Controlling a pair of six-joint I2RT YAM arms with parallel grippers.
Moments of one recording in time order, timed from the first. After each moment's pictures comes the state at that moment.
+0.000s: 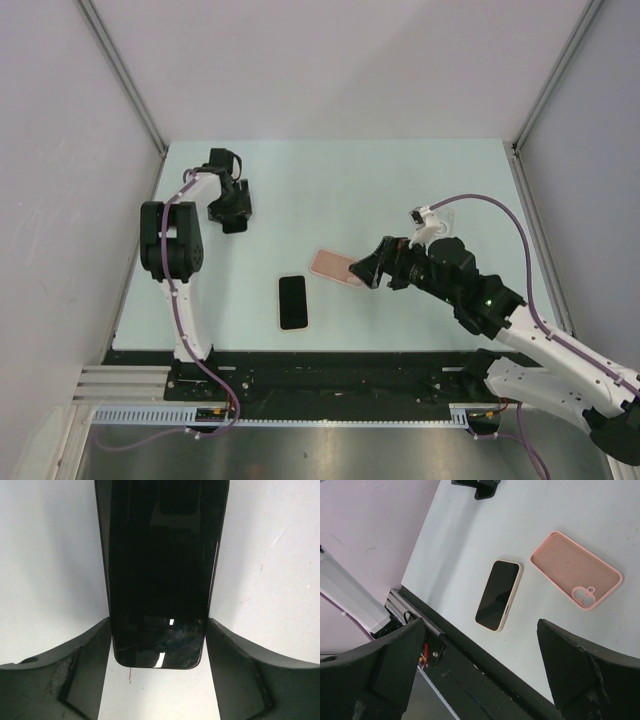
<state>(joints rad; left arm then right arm) -0.04 2.15 1.62 -0.63 -0.10 -0.19 0.82 0.81 0.75 -0.23 -0.02 0.72</state>
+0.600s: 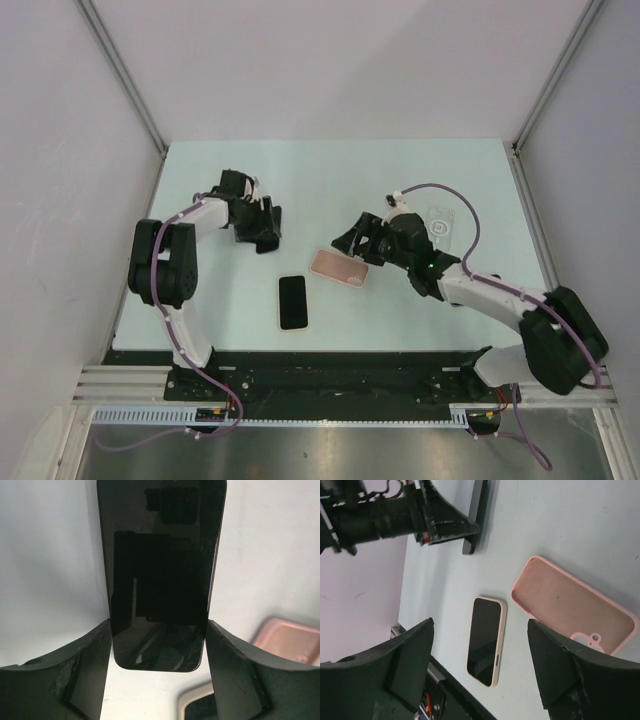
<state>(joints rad) -0.12 1.90 1.24 -0.45 0.23 -0.31 0.67 1.30 0.73 0.19 -0.12 0.88</state>
